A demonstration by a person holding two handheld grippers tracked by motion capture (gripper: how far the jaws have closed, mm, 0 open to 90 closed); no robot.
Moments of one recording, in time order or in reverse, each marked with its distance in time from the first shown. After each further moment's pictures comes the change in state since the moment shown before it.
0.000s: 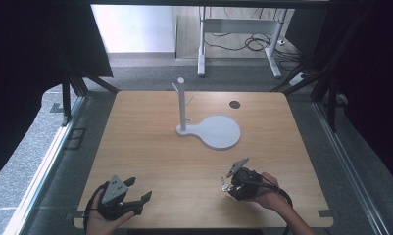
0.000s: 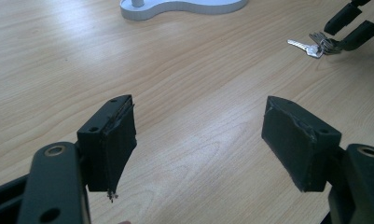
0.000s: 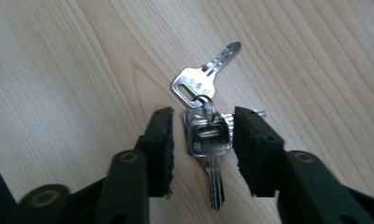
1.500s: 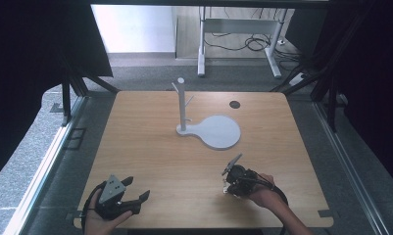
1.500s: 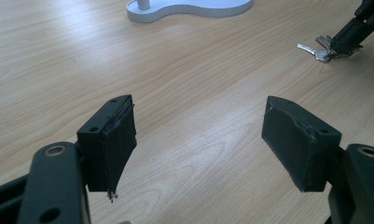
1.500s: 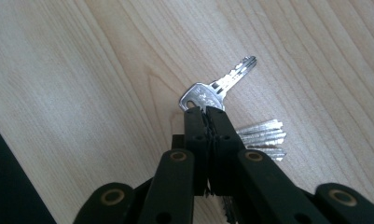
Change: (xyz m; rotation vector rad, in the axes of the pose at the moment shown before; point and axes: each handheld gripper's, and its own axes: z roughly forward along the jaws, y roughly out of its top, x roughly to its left) left arm 0.003 0.000 -0.004 -0.008 0.011 -0.004; right arm 0.001 0.014 0.004 0.078 0.057 0.042
